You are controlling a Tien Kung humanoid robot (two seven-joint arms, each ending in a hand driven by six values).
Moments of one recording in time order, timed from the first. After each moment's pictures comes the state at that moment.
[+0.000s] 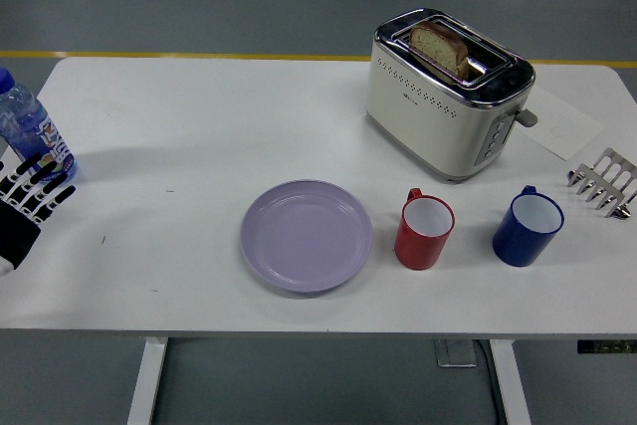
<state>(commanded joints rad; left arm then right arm) -0.02 0.23 -1.76 -1.24 0.54 -0.25 0.15 0.09 -0.08 0.95 0.18 -0.88 -0.07 -0.24</state>
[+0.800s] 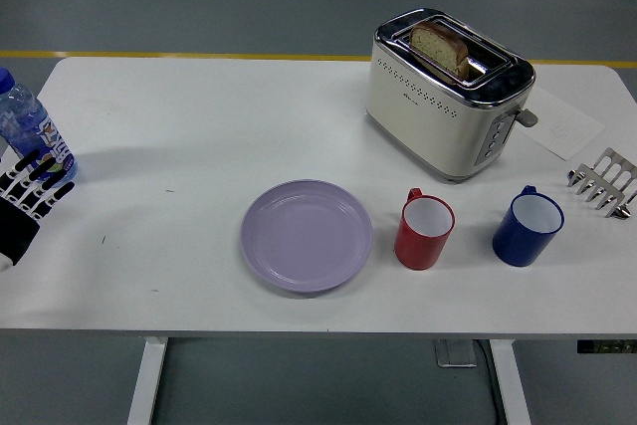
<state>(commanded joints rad) -0.04 0.23 -1.78 -1.23 0.55 -0.26 0.15 0.11 -0.08 0.94 0.18 -0.85 -0.07 -0.23</state>
